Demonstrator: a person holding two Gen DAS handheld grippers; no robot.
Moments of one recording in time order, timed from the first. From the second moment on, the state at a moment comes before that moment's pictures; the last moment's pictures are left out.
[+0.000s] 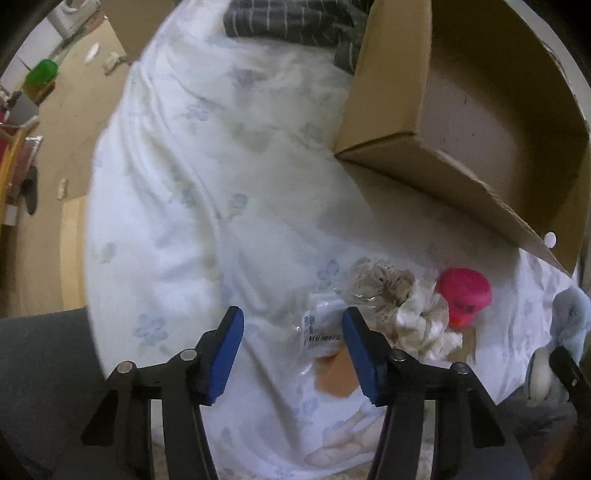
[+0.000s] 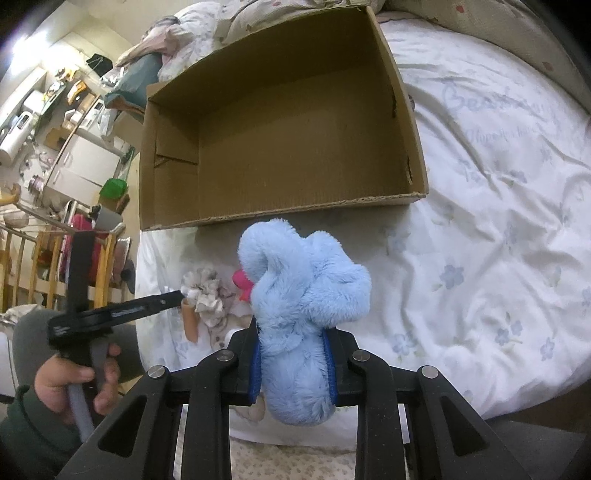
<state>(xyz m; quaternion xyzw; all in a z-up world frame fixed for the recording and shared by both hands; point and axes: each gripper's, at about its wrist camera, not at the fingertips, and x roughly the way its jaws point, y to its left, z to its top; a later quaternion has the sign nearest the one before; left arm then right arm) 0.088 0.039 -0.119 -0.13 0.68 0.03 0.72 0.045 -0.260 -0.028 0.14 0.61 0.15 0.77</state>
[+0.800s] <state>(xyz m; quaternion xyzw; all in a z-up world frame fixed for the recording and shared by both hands) 0.056 0.061 -0.071 -0.09 0.62 0.08 0.77 0.038 -0.258 -0.030 0.12 0.60 0.17 0.77</state>
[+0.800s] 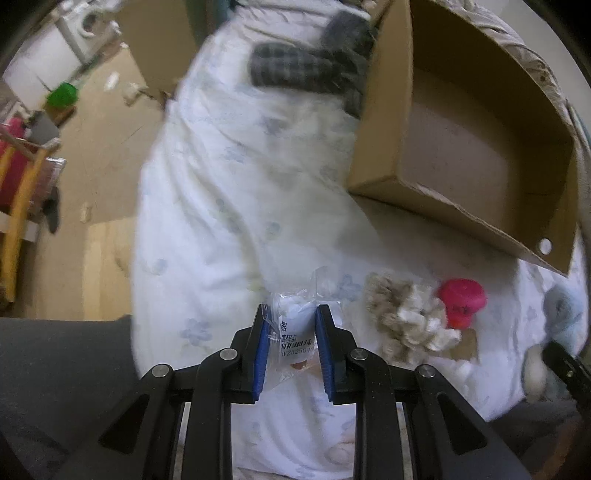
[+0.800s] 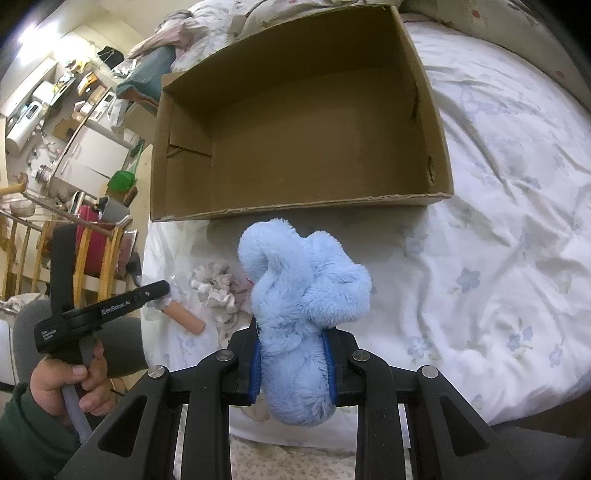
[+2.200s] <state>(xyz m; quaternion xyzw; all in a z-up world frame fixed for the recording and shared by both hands) 0.166 -0.034 0.036 0.00 0.53 0.00 0.85 0.136 -0.274 0.038 0.11 0.49 0.16 0.85</state>
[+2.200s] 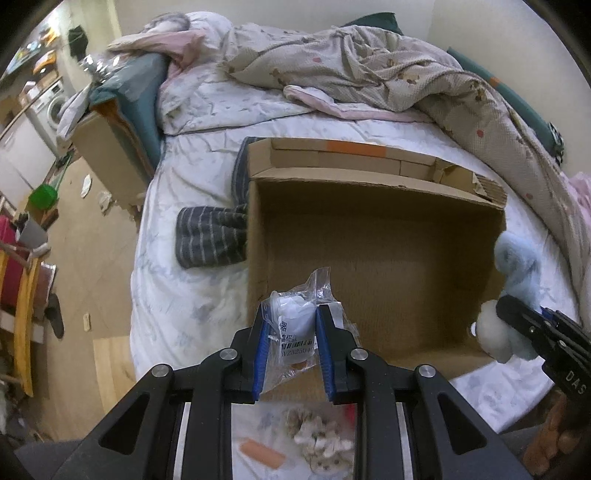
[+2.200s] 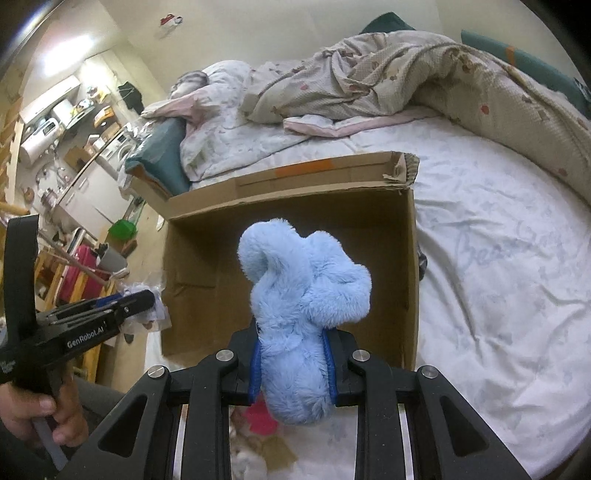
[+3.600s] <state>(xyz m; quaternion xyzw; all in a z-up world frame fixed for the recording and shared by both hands) 0.215 -0.070 -0.057 0.03 0.59 0.00 0.81 0.182 -0.264 -0.049 0.12 0.57 0.13 0.80</state>
